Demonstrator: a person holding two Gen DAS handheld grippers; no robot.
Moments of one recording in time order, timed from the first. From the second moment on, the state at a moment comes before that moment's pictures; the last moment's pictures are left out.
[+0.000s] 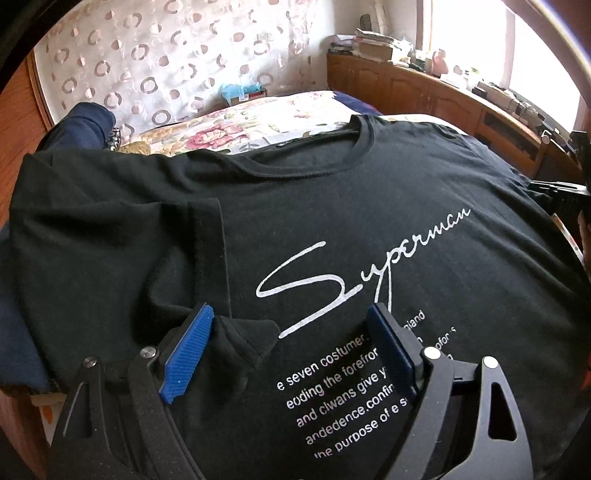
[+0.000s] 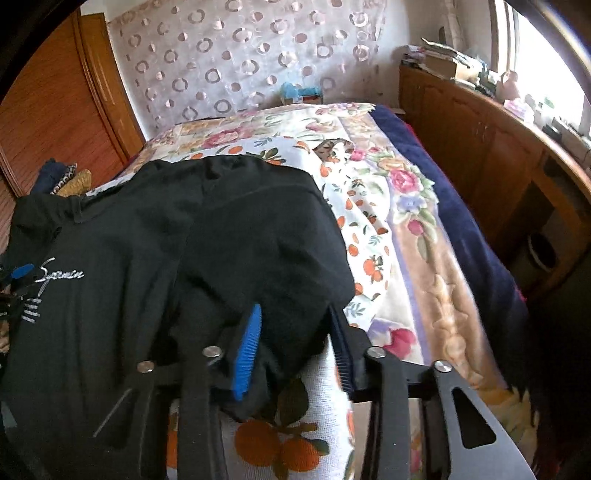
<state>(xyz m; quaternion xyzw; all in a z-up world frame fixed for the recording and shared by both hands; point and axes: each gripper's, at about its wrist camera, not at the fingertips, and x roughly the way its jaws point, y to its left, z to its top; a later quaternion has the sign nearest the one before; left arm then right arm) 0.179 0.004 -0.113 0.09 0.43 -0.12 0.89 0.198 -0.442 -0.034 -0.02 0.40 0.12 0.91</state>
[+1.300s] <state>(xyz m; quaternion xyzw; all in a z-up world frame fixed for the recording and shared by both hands) 0.169 -0.003 -0.083 0.05 0.37 -0.13 0.92 0.177 -0.322 -0.027 -0.08 0.34 0.20 0.91</state>
